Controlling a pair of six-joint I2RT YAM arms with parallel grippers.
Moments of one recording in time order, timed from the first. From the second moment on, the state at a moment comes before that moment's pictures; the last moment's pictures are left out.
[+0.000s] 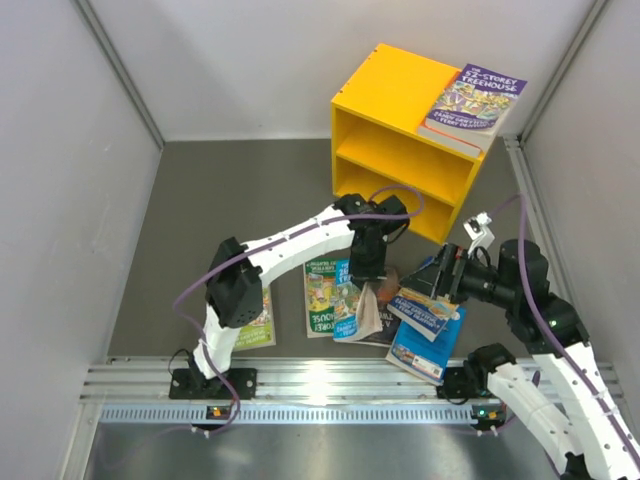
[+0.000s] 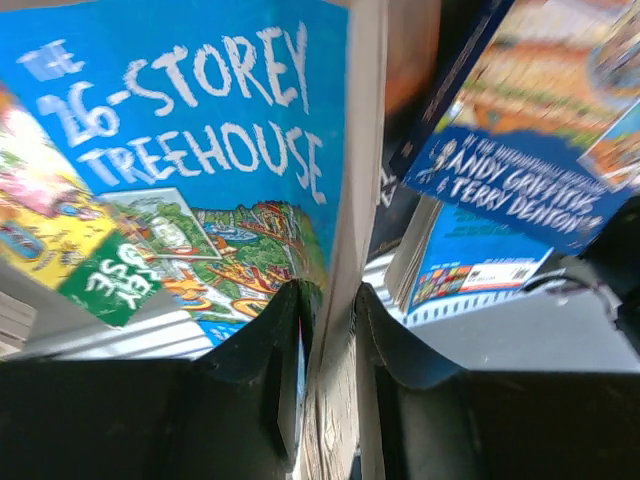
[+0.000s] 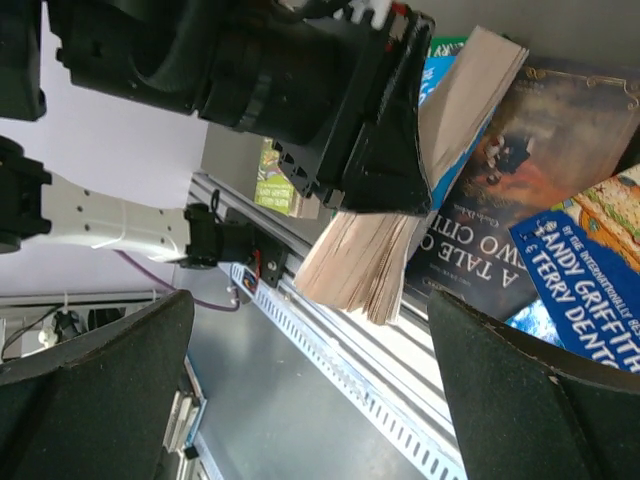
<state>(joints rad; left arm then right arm) -0.99 2.04 1.92 -1.23 0.10 -0.83 0.35 0.54 0.80 -0.71 -0.55 0.72</state>
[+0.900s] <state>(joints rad) -0.86 1.49 1.35 -1.02 0.13 -0.87 0.36 0.48 0.28 -0.47 -0.61 0.92</state>
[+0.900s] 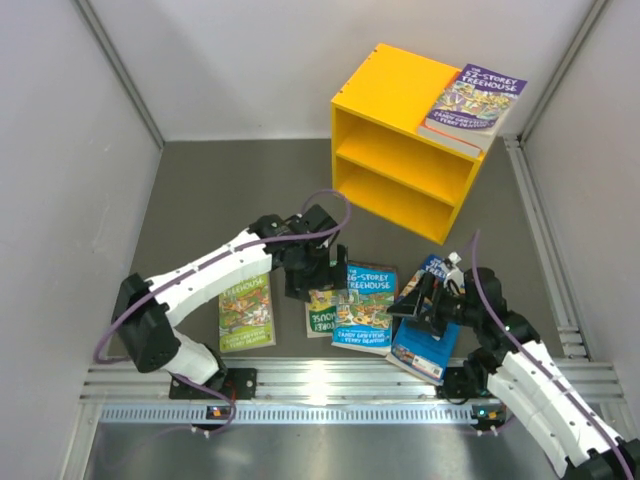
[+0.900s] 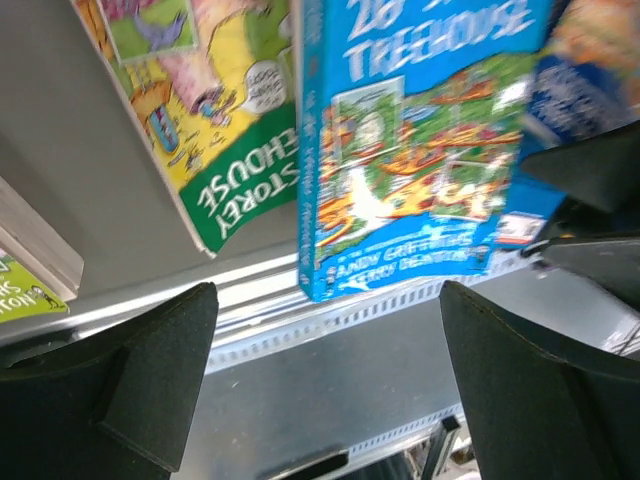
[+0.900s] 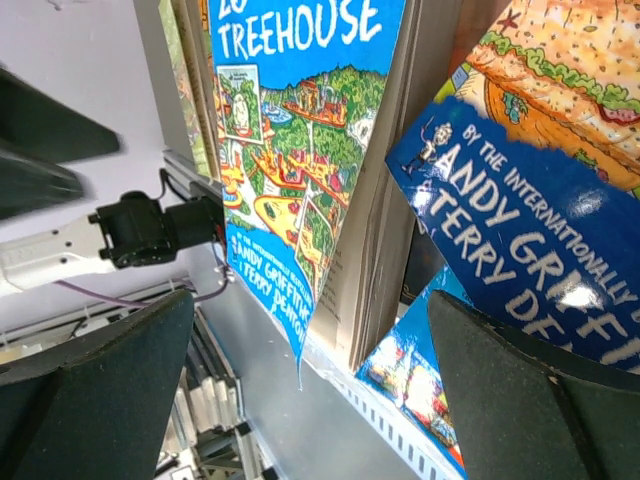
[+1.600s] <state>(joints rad) -0.87 1.56 1.02 -0.58 0.29 -0.92 0.39 0.59 0.23 -0.32 -0.58 0.92</state>
